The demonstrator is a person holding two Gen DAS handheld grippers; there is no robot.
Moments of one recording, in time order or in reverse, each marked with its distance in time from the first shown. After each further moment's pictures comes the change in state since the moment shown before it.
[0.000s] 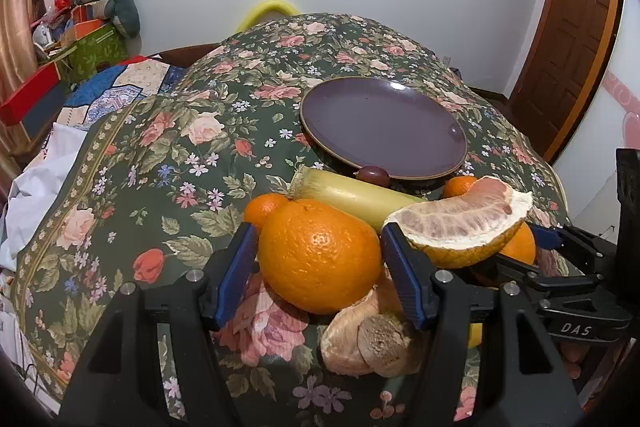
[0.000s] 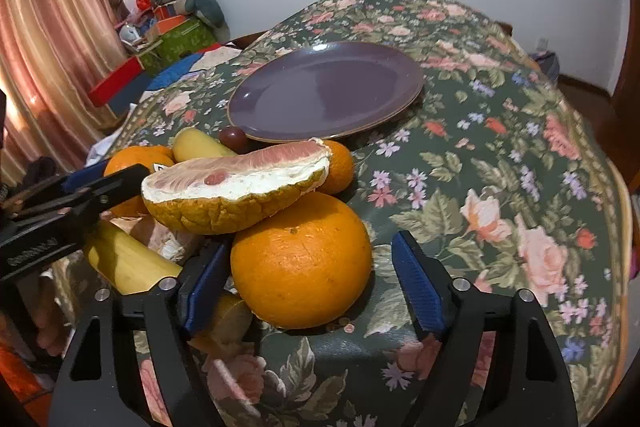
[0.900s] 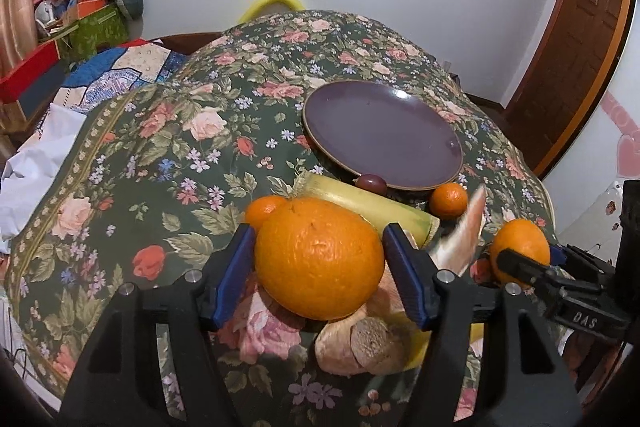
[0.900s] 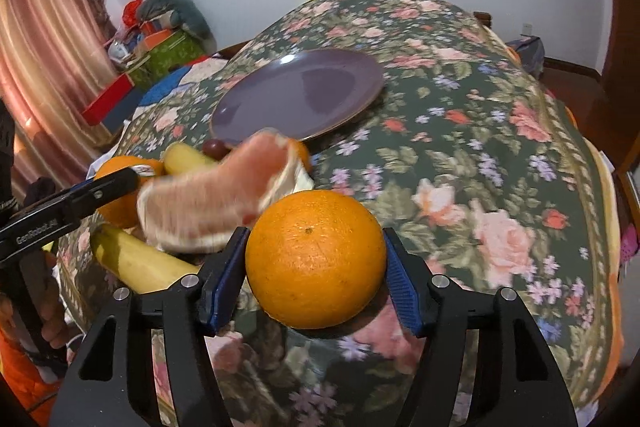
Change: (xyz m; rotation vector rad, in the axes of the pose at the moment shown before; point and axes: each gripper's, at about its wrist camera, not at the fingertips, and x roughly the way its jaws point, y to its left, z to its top) left arm -0.006 0.009 0.008 -0.065 0.019 -0.029; right arm -0.027 -0.021 -0.001 0.071 -0.026 -0.031
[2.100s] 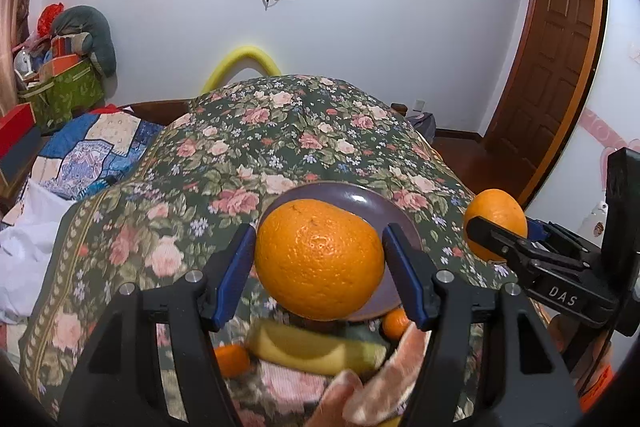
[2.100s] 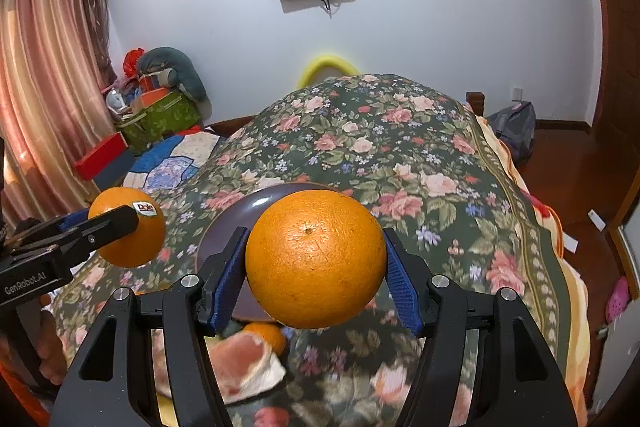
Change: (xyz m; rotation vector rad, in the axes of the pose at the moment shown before) left arm 0.001 -0.041 0.095 0.082 -0.156 -0.067; right arm -0.007 -0.005 0.098 -0.054 -0.222 -0.035
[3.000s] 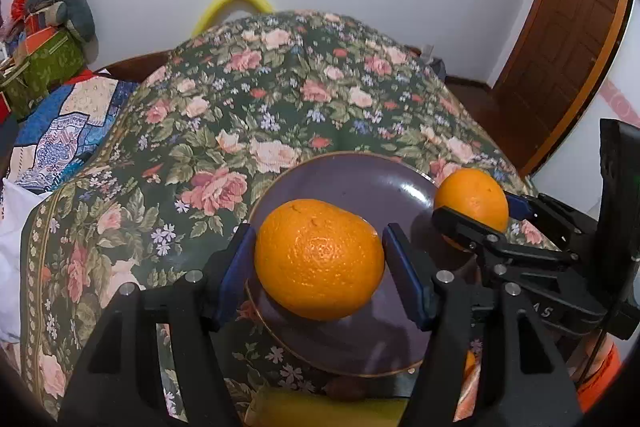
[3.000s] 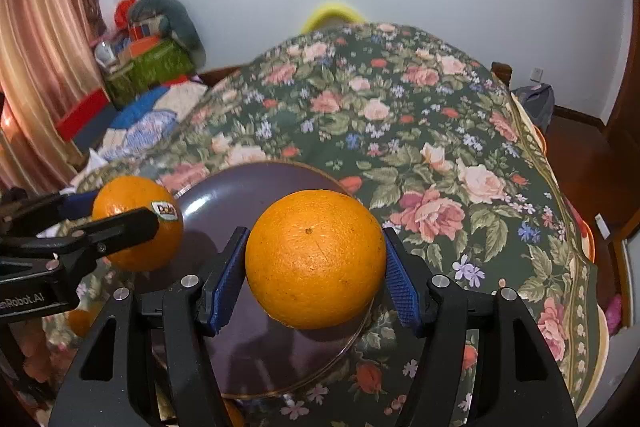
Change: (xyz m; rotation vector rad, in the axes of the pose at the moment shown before) left arm 0.114 0.015 0.019 0.017 0.250 -0.005; right arm 0.104 -0.007 0.015 -0.068 0.205 -0.004
